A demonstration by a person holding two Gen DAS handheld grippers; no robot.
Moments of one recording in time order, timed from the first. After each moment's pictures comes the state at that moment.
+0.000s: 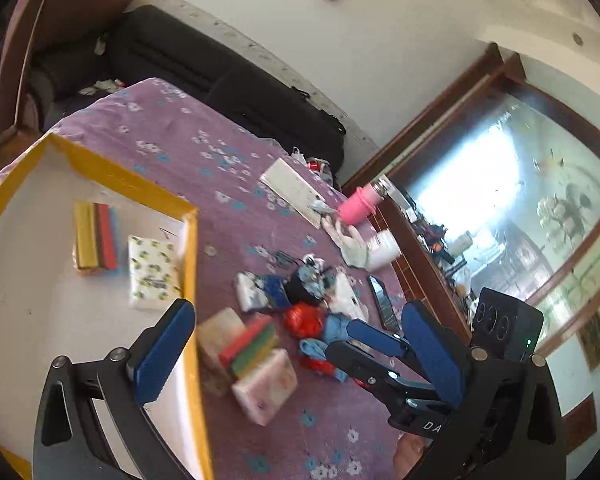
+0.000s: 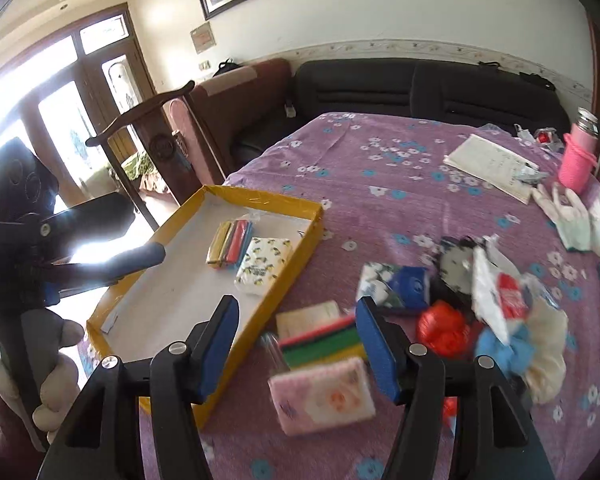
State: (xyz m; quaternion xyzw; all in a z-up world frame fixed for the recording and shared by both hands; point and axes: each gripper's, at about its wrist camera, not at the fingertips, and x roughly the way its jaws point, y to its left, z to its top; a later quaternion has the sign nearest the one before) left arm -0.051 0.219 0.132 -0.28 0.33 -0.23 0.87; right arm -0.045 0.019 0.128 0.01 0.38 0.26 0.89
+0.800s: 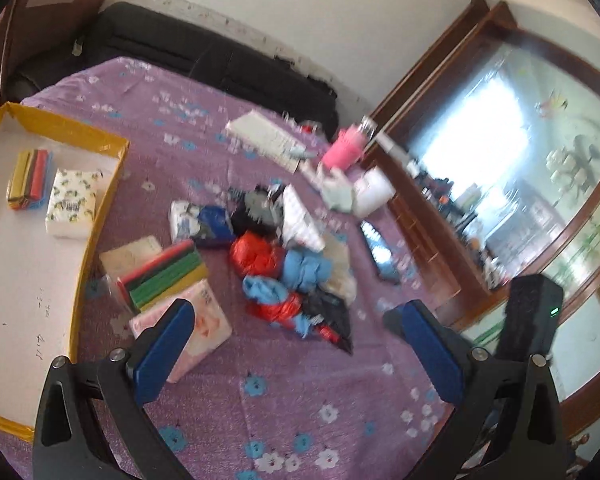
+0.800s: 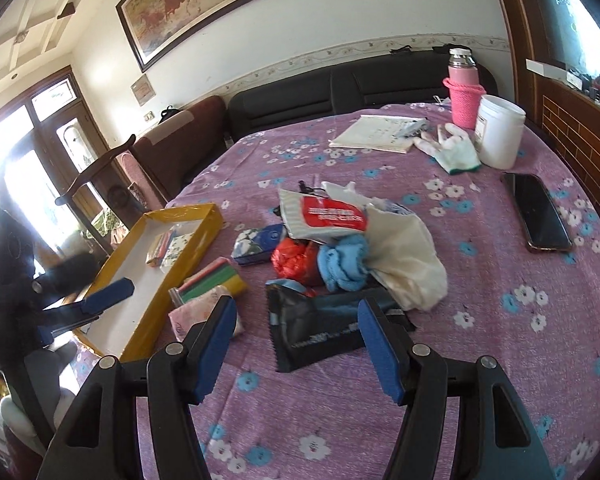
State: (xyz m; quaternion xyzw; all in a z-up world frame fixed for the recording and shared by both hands) left arm -0.073 0.101 0.096 -0.22 0.38 -0.23 0.87; right arm -0.094 -0.137 0.106 0.10 0.37 0.17 0.91
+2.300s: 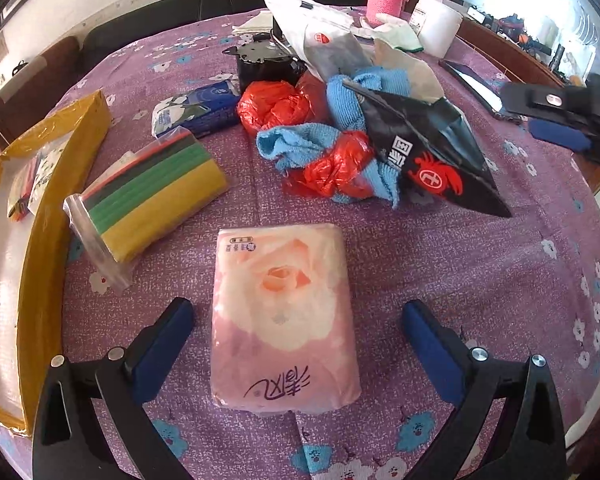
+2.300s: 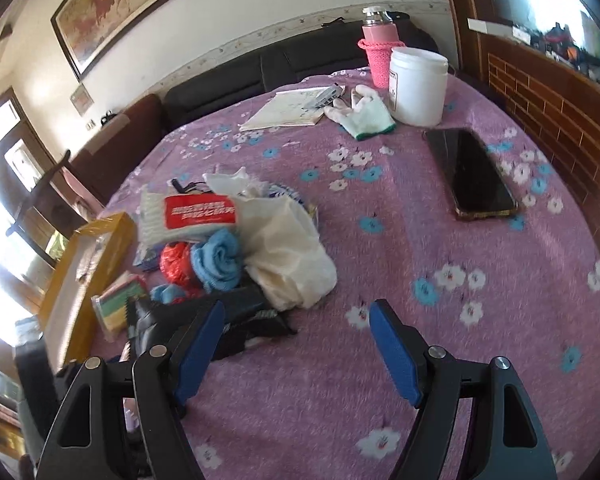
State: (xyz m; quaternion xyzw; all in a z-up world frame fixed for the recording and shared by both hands) left arm -0.073 0.017 0.002 0.06 0.50 -0.11 0.86; right arm -0.044 -0.203 0.074 0.11 0.42 0.08 0.90
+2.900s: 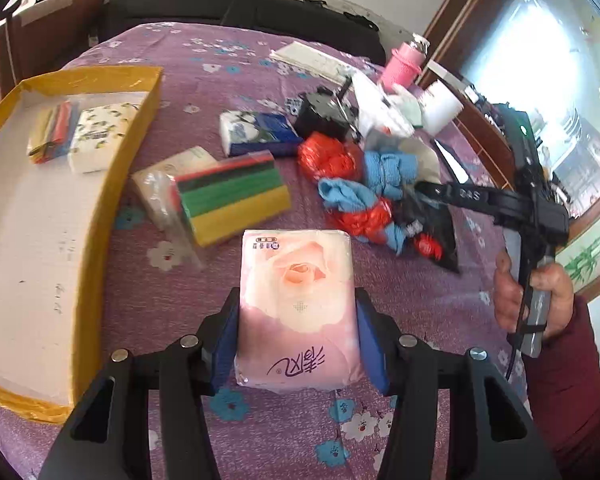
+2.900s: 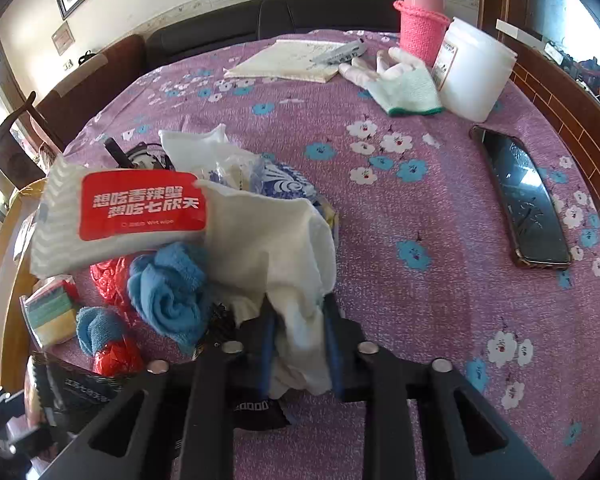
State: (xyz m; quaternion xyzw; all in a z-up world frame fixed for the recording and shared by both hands) left arm -0.084 0.098 0.037 -0.11 0.47 -0.15 0.86; right arm 0.024 -0.170 0.038 0.04 0.48 0.06 0.87
